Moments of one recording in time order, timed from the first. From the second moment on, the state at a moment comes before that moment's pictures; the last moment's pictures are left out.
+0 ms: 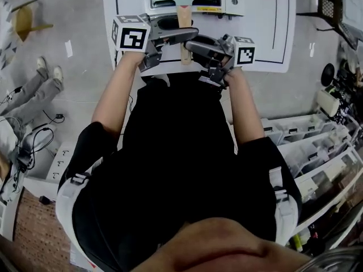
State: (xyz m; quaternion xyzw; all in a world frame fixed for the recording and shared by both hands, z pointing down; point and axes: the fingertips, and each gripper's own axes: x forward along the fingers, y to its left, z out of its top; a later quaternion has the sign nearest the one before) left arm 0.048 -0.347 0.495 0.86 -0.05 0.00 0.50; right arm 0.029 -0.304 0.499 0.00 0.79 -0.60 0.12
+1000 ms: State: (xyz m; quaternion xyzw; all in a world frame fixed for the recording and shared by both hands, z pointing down) left arm 0.052 -0.349 0.503 0.83 -0.04 -0.03 0.56; right arm 0.038 -0.310 0.504 0.02 0.76 -0.63 0.16
